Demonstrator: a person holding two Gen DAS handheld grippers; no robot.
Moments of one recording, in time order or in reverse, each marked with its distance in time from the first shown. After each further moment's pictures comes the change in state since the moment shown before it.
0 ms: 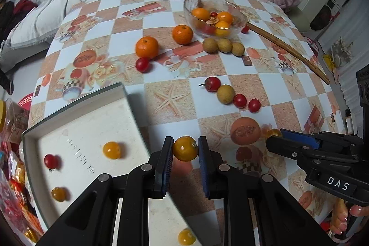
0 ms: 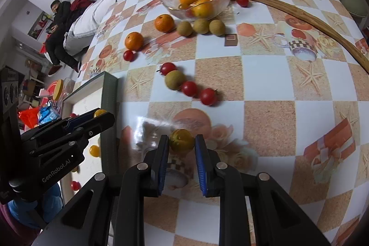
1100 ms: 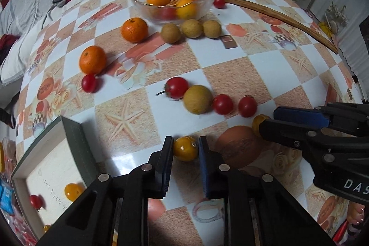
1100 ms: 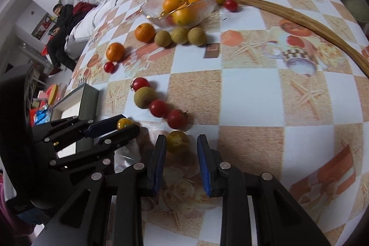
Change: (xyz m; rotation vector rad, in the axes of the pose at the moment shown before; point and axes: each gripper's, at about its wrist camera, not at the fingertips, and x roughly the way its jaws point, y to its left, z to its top) left arm 0.064 -0.051 0.016 0.194 0.041 0.048; right arm 0.022 -0.038 0.017 -0.037 -0.044 0.014
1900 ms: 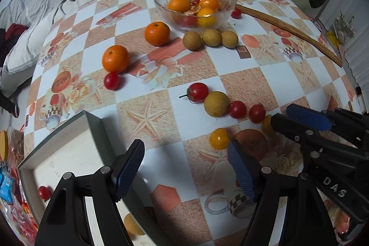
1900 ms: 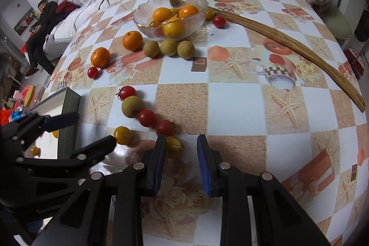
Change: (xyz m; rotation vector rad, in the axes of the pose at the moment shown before) left arm -0.012 0.011 0.004 -0.047 -0.001 0.027; right arm -0.009 0.013 0.003 -0.020 -0.079 -0.195
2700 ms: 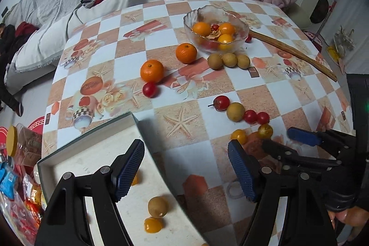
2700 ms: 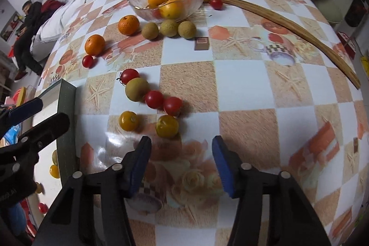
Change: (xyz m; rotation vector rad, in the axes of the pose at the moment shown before) left arm -0.046 0.038 -0.009 -0.051 -0.096 0.009; right arm 0.011 0.023 -0.009 0.057 0.078 -0.065
